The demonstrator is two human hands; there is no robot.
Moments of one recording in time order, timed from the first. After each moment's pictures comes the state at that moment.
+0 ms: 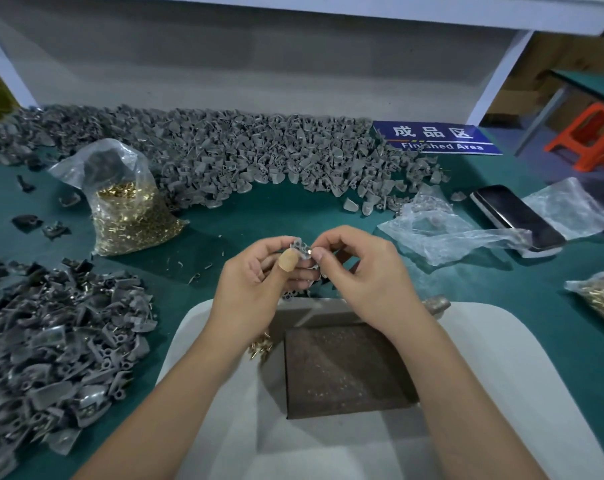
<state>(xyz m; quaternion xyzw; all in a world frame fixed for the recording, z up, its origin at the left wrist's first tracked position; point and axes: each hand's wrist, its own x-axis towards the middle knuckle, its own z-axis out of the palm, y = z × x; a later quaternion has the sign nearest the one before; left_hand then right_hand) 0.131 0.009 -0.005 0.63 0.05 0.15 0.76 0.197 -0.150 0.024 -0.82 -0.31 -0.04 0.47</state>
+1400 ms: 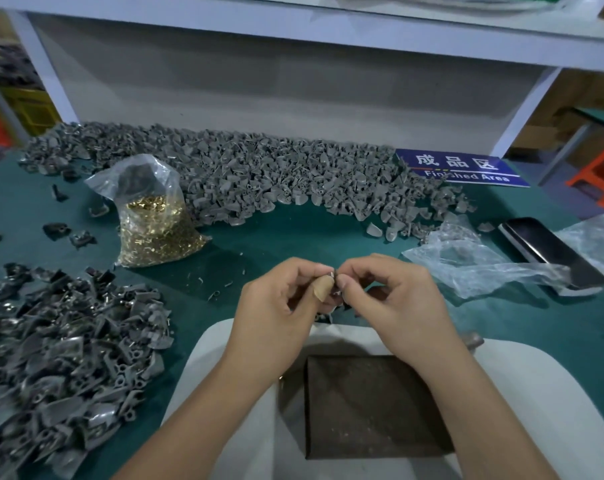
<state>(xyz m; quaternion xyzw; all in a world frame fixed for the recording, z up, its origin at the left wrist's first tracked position) 0.124 0.008 0.003 0.72 0.01 0.24 0.65 0.194 -0.148 0.036 -0.81 -0.34 -0.04 0.48</state>
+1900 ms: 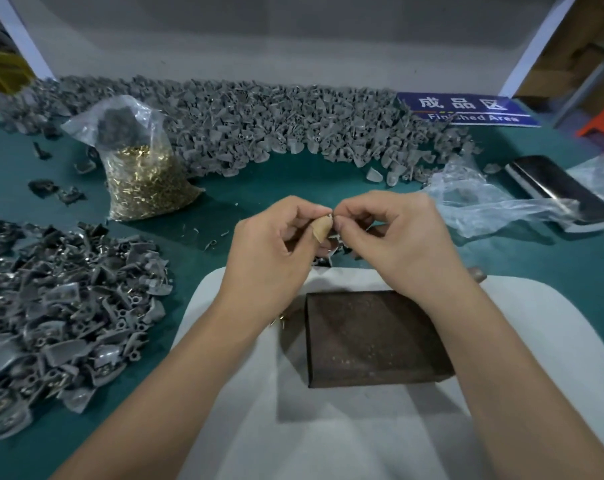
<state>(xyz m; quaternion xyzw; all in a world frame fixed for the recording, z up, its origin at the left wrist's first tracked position) 0.117 0.008 0.007 0.77 -0.01 0.26 0.59 0.190 -0.149 0.033 -0.82 -0.35 -0.05 0.45</state>
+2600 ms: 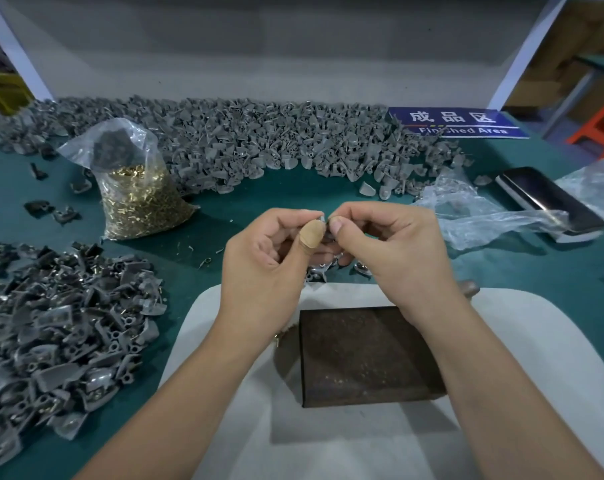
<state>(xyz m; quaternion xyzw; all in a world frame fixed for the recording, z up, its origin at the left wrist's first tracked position) 0.117 -0.005 0.011 0.63 0.01 0.27 0.73 0.186 -0.144 0.032 -0.72 -0.30 -0.02 0.62</state>
